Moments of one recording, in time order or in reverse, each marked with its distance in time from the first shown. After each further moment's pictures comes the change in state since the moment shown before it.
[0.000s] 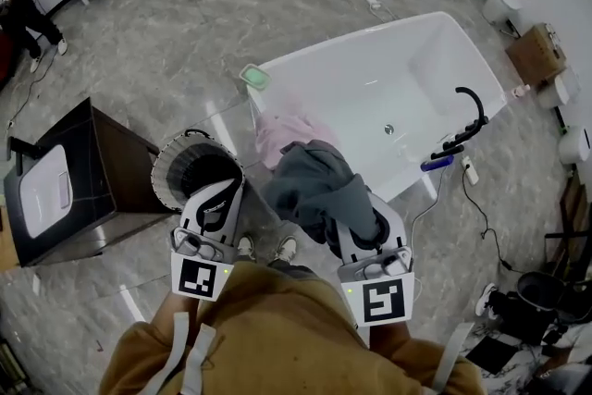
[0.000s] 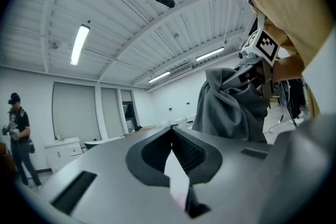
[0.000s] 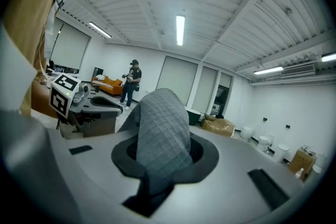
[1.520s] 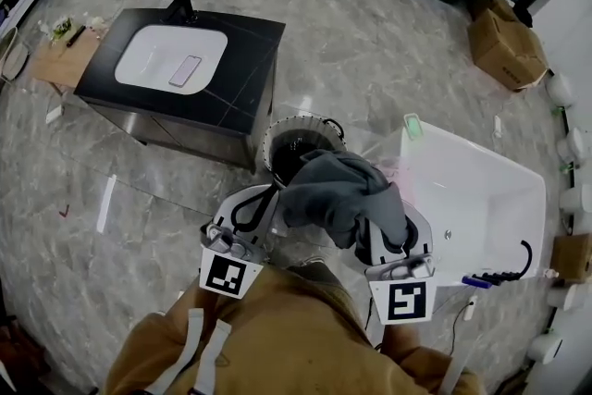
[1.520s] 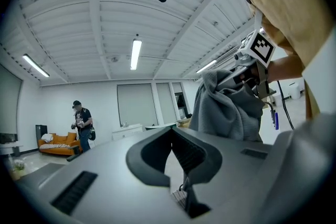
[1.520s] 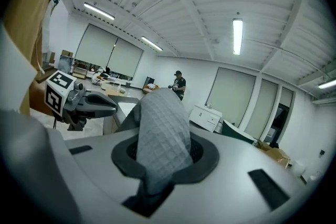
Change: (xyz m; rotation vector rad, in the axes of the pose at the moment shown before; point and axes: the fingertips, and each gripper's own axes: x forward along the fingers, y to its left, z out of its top) left arm -0.307 0.123 -0.066 -0.040 0.126 0.577; right arm 0.085 0.300 0.097 -0.242 -0.151 0.543
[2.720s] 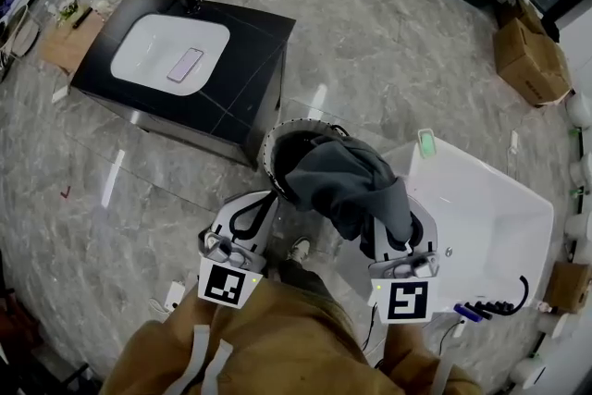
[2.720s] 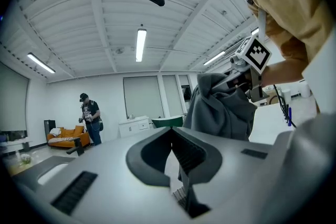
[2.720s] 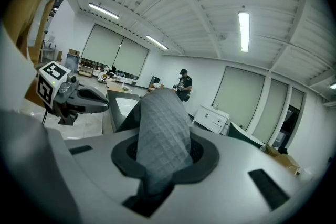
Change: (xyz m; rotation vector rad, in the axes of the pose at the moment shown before) left arm 0.069 0.013 -0.038 -0.032 0.103 0.065; right arm 0.088 -0.061 -0.038 -0.027 0.009 0.076
